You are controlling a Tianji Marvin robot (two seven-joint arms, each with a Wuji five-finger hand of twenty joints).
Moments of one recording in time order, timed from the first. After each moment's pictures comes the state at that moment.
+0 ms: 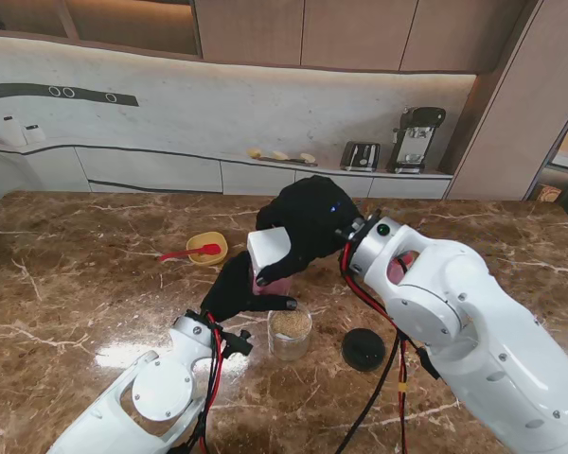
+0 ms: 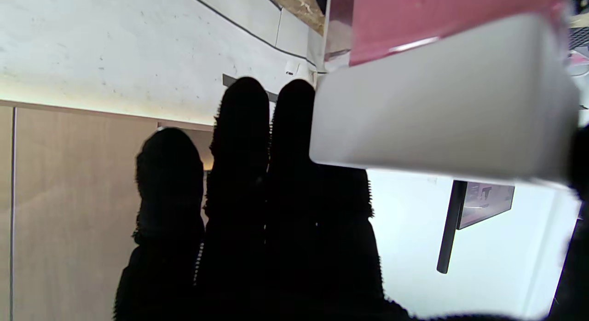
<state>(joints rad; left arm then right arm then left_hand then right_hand) 1.56 -1.22 -1.01 -1.64 0.07 -0.35 0.22 -1.34 -1.04 1.11 -2.03 -1.01 -0.24 0.20 0.88 -0.91 0.51 -0.17 0.69 -0.01 0.69 0.63 1.00 -0.02 0.29 0.80 1.04 0.27 0.78 0.98 0.56 0.35 1.43 0.71 0.10 -0.70 0.65 -0.11 1.01 -0.10 0.53 0.76 1.22 -0.05 0.48 0.71 1.12 0.01 0.80 0.68 0.75 0.10 1.41 0.66</state>
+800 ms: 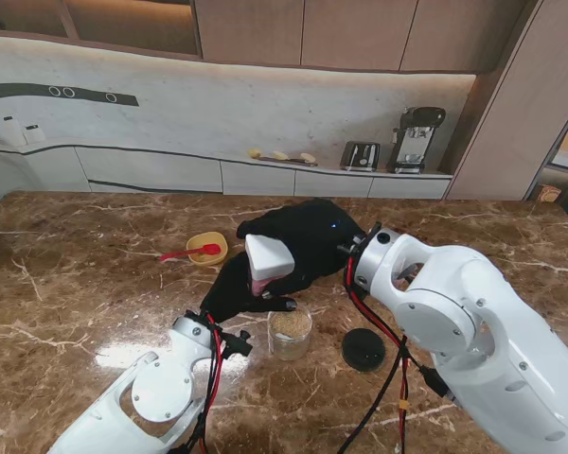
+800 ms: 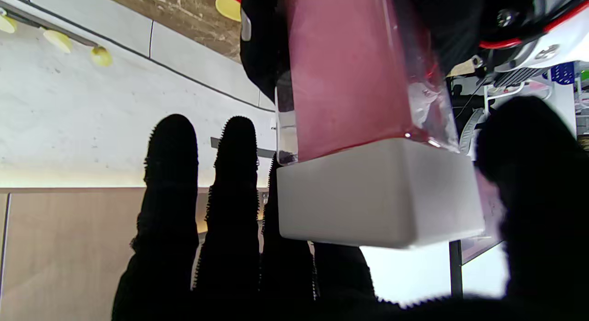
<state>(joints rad) 1.57 -1.22 -1.01 -1.64 0.07 -0.35 0.22 -1.38 -1.03 1.15 -2.10 -0.89 -0.22 0.45 0.88 -0.92 0.52 -0.17 0.69 -0.03 0.69 0.64 1.00 -0.03 0.29 0.79 1.04 0.27 0.78 0.98 0.56 0.35 1.43 0.71 0.26 -0.65 0.75 -0.07 0.46 -0.03 0.20 0.58 0.67 -0.03 0.20 0.49 0.81 0.02 0.36 0.53 0.60 0.12 1.06 0.53</state>
